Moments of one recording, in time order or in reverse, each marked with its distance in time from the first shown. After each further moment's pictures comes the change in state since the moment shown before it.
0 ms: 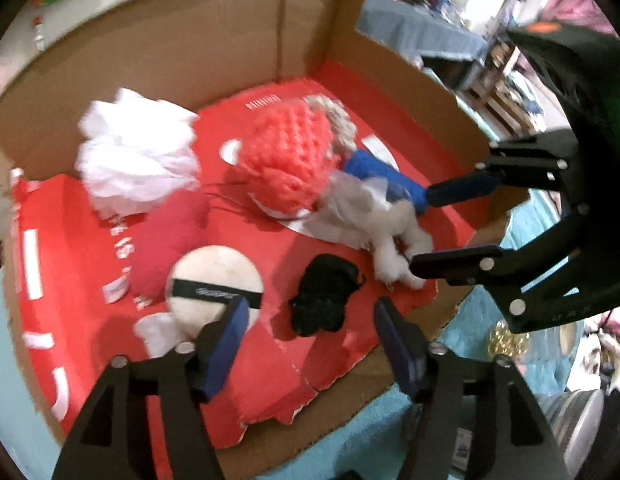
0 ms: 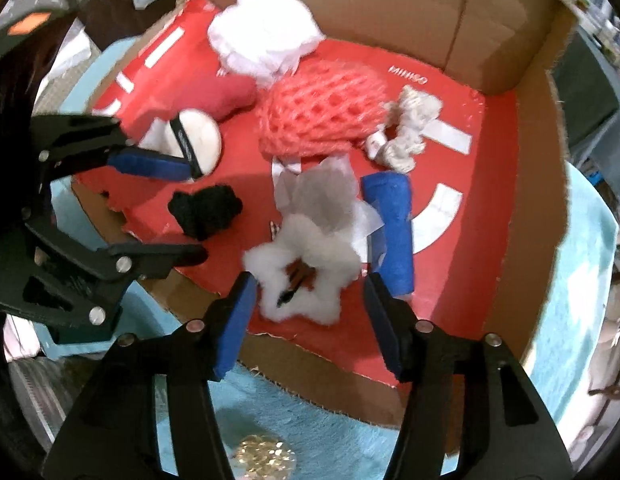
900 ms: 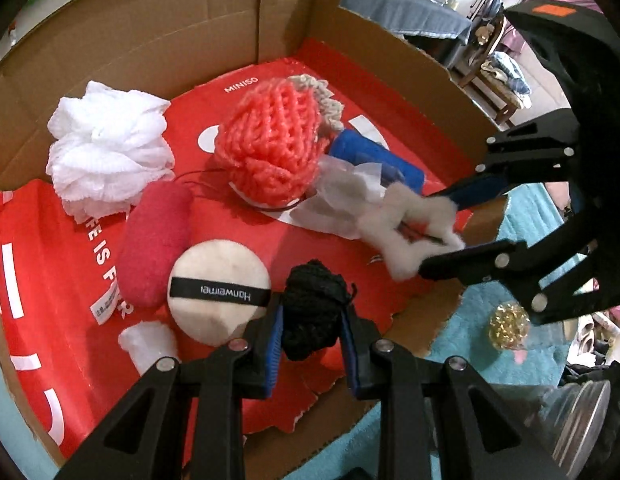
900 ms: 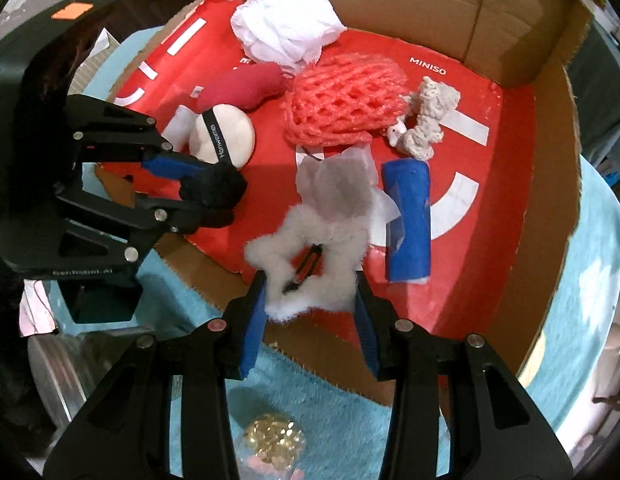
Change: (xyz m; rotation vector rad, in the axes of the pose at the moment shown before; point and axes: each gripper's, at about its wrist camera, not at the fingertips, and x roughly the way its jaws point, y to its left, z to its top) left arm 0.018 0.000 0.003 0.073 0.091 -0.060; right arm -0.002 0.000 0.002 -0.044 0.066 0.076
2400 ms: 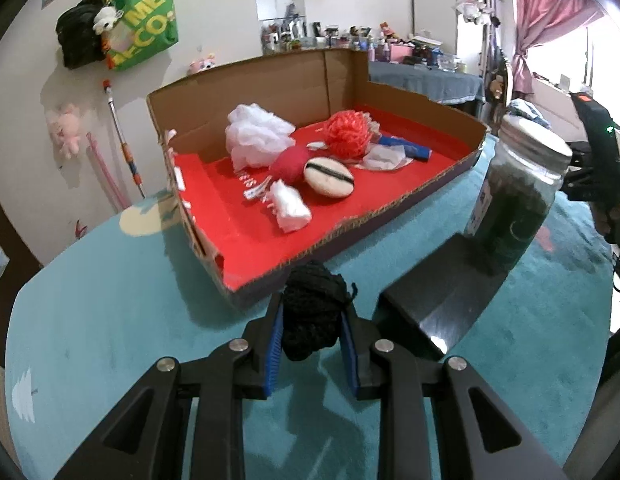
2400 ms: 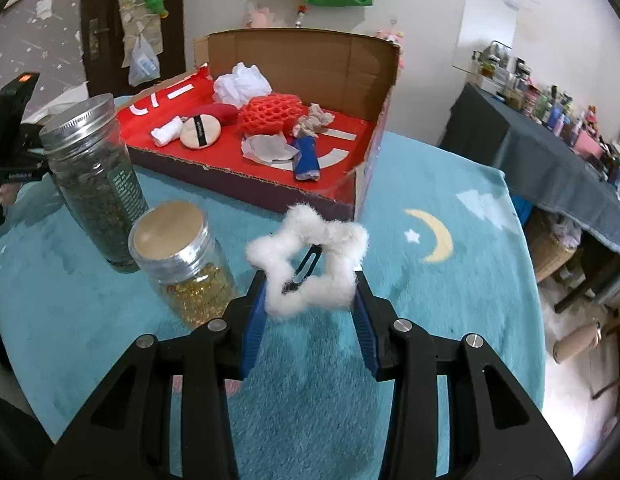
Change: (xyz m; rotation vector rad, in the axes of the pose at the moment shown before) left arm -0.084 0.016 -0.188 0.049 -0.432 0.261; right arm -0.044 0.004 -0.200 0.011 -0.553 -0.298
